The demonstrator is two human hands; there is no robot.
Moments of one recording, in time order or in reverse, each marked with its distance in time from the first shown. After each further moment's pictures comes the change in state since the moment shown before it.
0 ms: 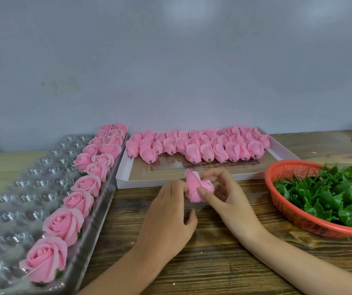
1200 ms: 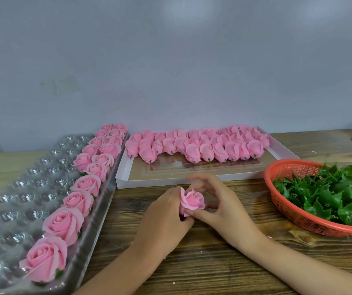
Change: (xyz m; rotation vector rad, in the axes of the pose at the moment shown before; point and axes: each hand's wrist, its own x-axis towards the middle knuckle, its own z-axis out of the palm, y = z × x) left_hand 0.004 -0.008 0.001 -0.099 -0.156 -0.154; right_hand -0.008 -0.013 0.006 -0.180 -0.161 -0.071
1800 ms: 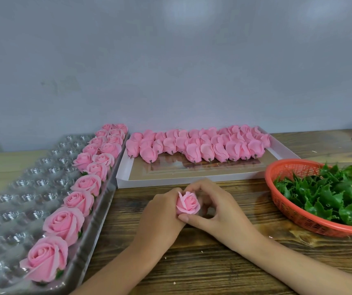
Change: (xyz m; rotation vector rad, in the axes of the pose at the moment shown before) left_hand 0.005 -0.005 -0.002 0.032 -0.029 -0.014; right_hand -0.001 -0.001 0.002 -0.203 -0.050 -0.089
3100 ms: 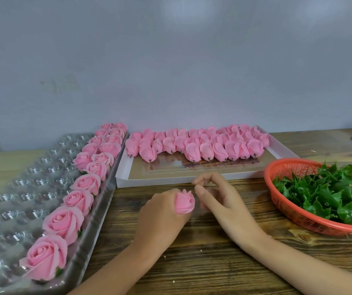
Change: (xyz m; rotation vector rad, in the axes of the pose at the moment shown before) left_hand -0.004 0.010 -0.003 0.005 0.072 -0.098; right_hand 0.000 0.001 -0.004 0.267 0.130 0.120
